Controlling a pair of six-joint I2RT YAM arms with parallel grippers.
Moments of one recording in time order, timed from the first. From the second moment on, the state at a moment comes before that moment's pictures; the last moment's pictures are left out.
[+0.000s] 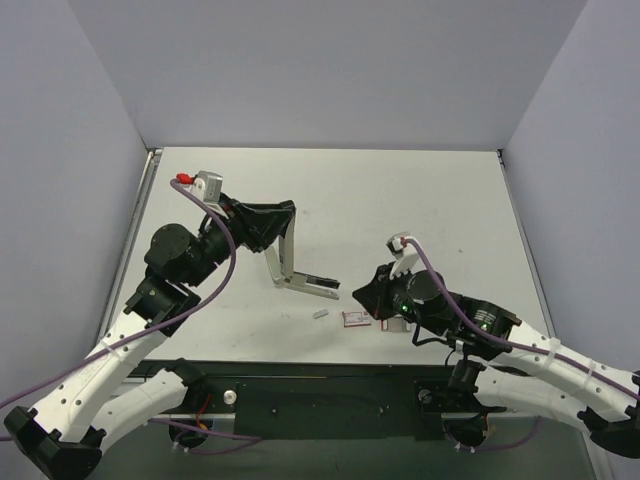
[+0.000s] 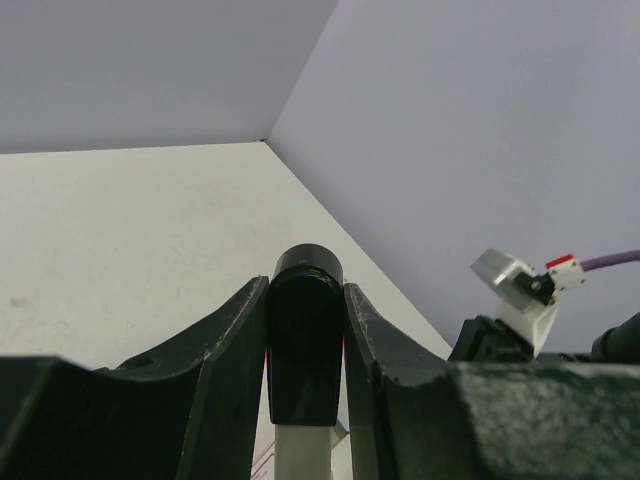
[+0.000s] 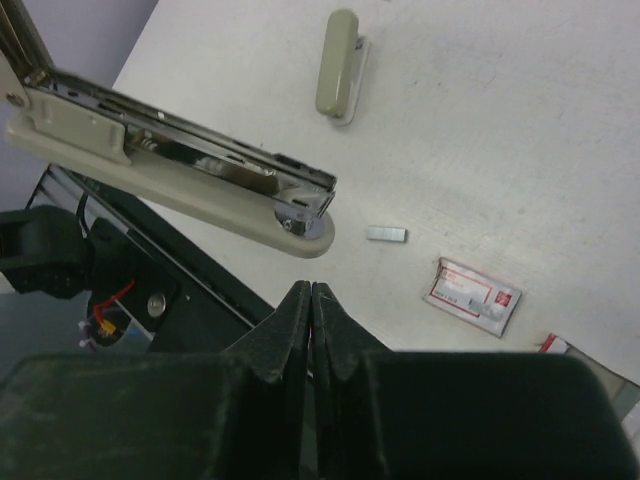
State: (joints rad) left arm -0.61 0.84 0.91 0.11 0.15 -0.55; right arm 1.01 0.75 0.75 -0.39 0.24 0.60
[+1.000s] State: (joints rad) left arm -0.61 0.71 0.78 0.02 -0.04 -0.85; right arm 1.15 0.96 0.71 -0.26 0.35 0.70
